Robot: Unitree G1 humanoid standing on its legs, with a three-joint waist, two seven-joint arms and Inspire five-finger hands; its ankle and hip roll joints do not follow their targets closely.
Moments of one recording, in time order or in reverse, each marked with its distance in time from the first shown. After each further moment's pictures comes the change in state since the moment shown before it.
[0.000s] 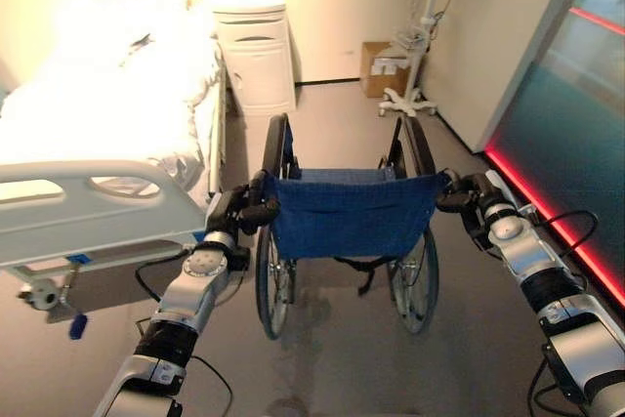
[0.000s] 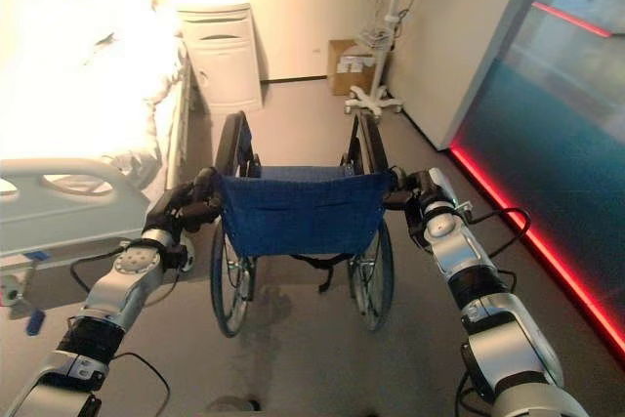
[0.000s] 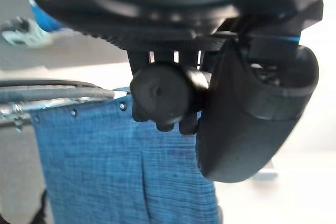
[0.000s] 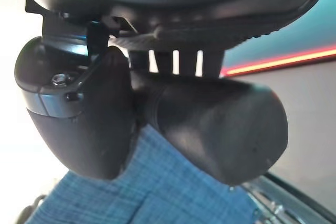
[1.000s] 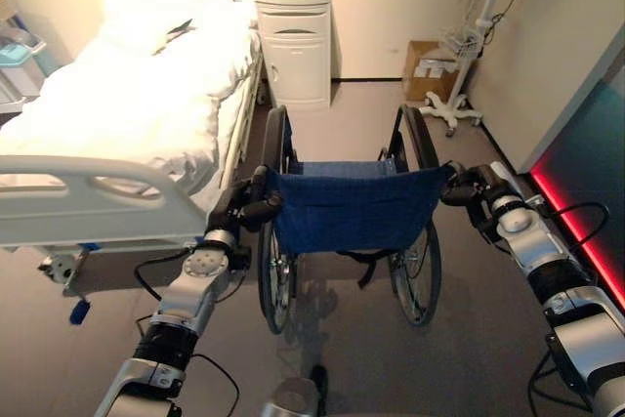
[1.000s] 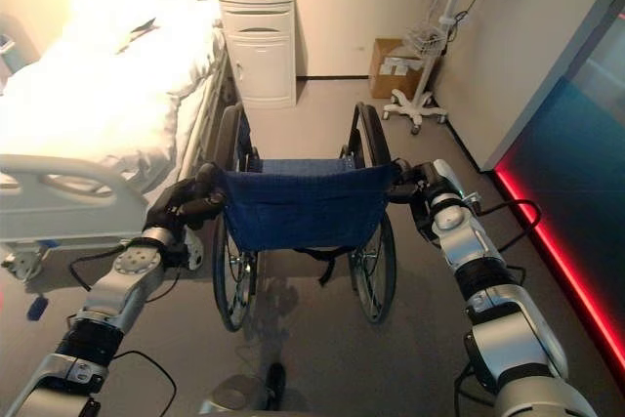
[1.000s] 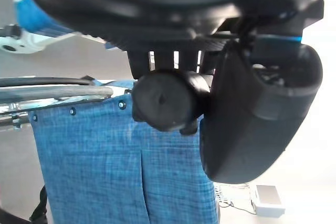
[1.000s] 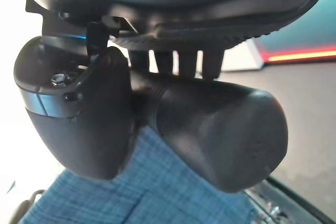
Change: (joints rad) left arm -0.029 -0.004 -0.002 0.003 0.001 -0.006 0.007; right arm -0.005 0.029 -0.045 0.104 -0.027 -0.087 0.031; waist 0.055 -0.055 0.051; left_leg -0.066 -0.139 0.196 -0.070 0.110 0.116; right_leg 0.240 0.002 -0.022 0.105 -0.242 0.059
